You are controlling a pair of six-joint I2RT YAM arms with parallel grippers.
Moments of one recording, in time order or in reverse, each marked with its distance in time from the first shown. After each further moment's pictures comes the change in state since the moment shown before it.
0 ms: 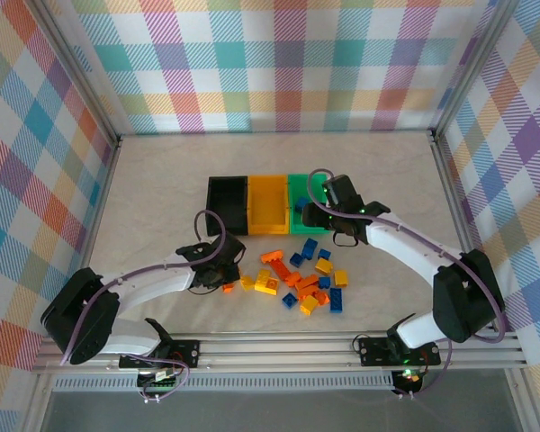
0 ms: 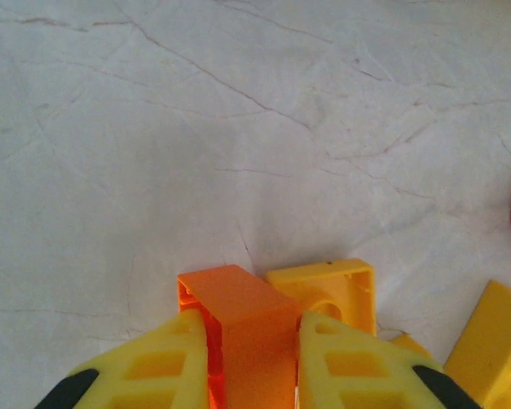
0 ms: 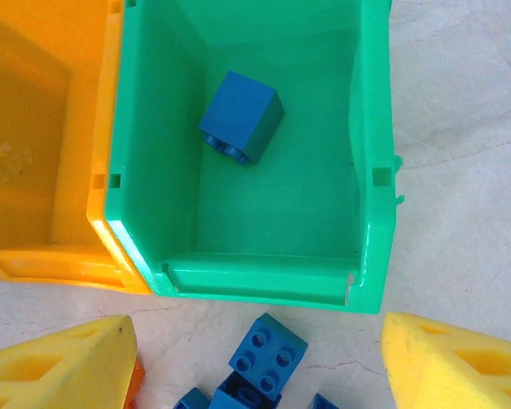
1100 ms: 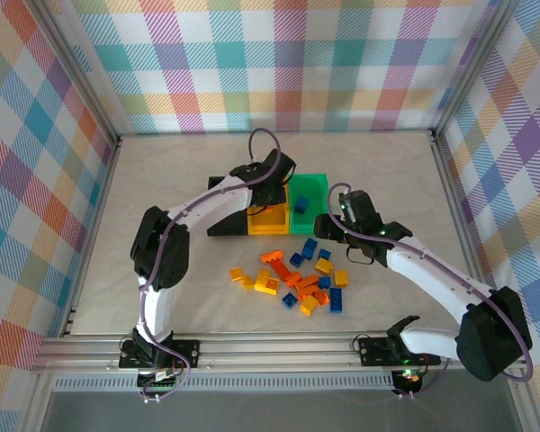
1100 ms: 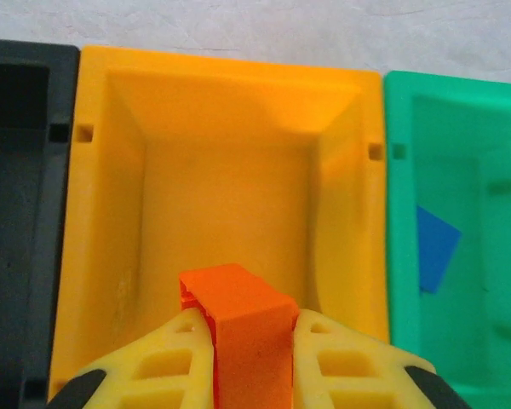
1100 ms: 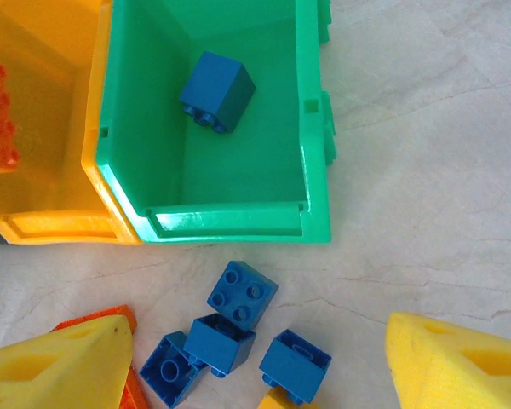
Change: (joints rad) left arm 0.065 0.691 1.069 -0.220 -0.134 0.268; right arm -0.010 -0.249 -0.180 -0.003 0.008 0.035
